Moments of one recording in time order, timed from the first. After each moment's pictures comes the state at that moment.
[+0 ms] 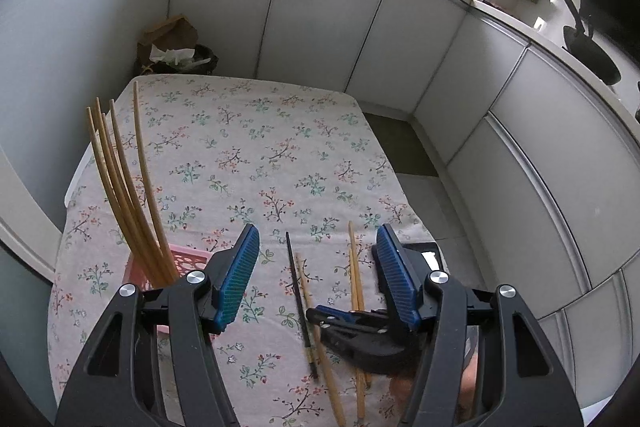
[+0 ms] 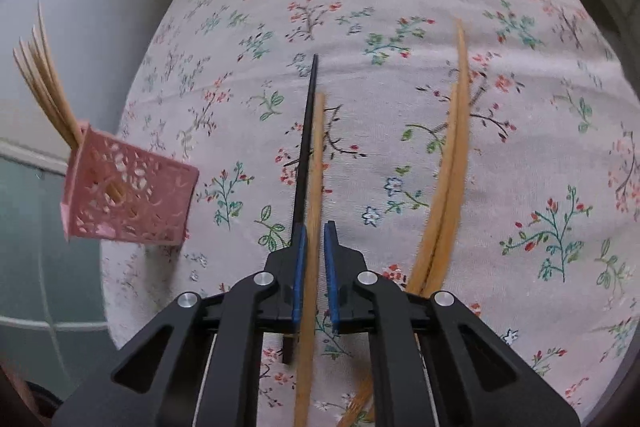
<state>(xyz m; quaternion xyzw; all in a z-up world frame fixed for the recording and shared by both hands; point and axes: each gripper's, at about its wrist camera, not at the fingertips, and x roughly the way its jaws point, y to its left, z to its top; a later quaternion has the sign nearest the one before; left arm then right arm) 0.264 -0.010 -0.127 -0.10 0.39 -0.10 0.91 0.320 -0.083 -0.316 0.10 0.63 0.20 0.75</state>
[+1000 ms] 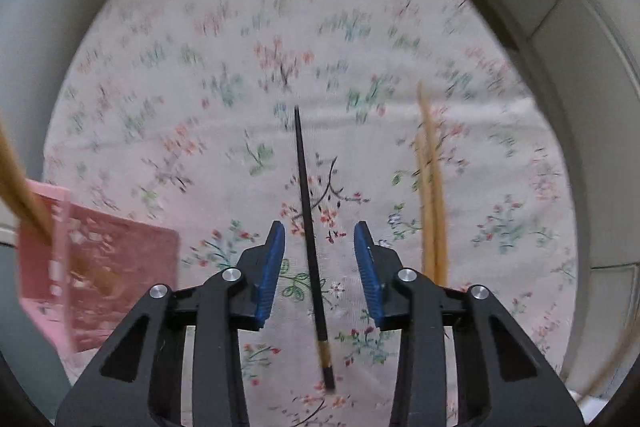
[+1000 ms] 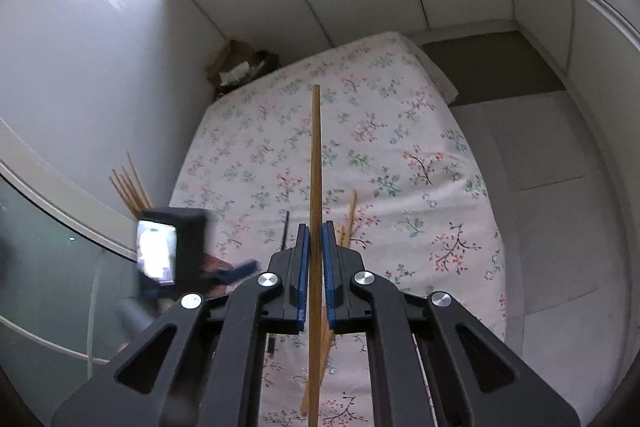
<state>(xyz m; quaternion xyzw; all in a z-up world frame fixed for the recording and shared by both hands) 0.335 -0.072 -0.279 0.03 0.60 -0.01 0.80 0.295 -0.217 -0.172 0.19 0.47 0.17 0.85</state>
